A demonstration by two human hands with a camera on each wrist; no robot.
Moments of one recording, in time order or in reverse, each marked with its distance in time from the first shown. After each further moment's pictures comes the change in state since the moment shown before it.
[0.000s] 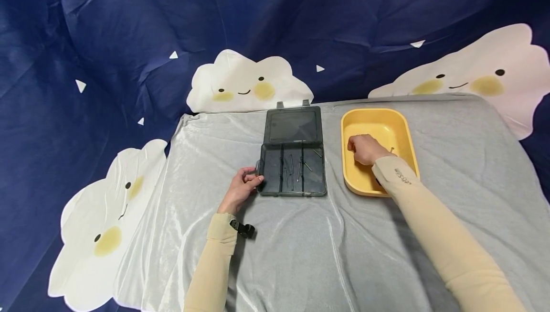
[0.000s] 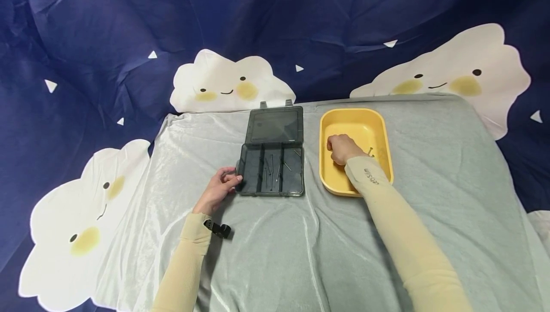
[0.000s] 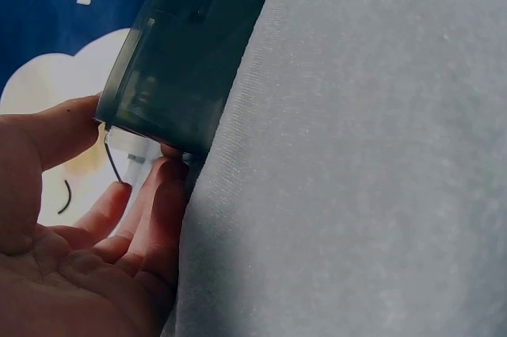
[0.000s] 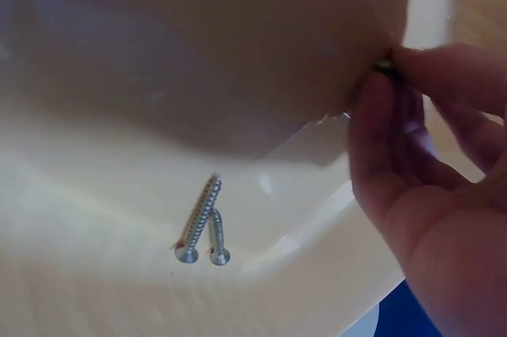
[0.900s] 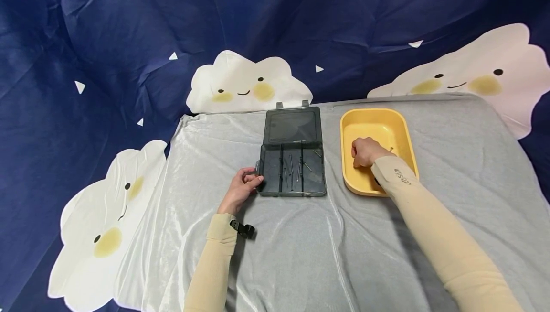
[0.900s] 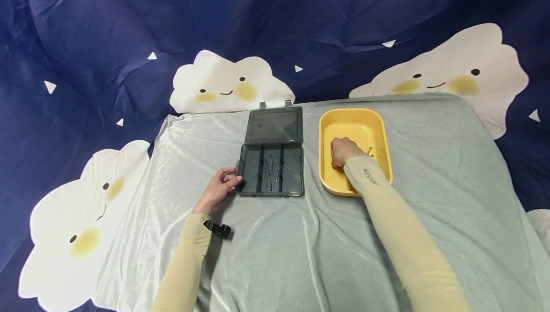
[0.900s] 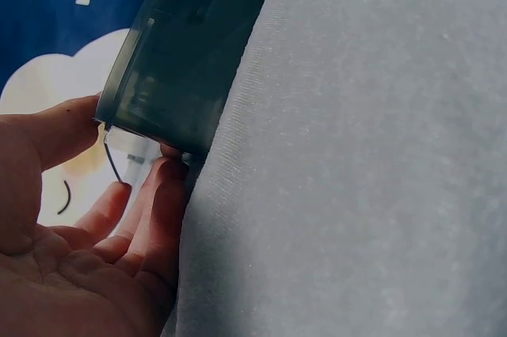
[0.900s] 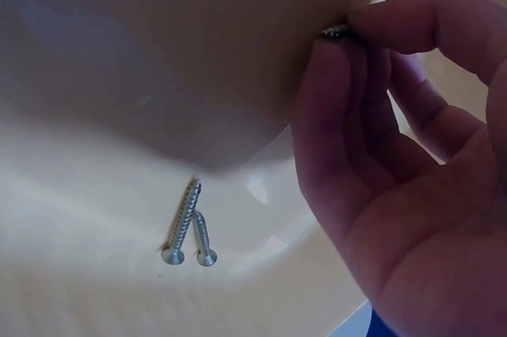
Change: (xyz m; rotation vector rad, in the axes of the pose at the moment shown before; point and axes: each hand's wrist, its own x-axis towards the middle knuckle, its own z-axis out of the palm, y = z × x) left_hand 0.000 -0.002 0.000 -0.008 -0.006 0.008; right_hand -0.008 -0.002 -0.003 0.050 -0.111 0.161
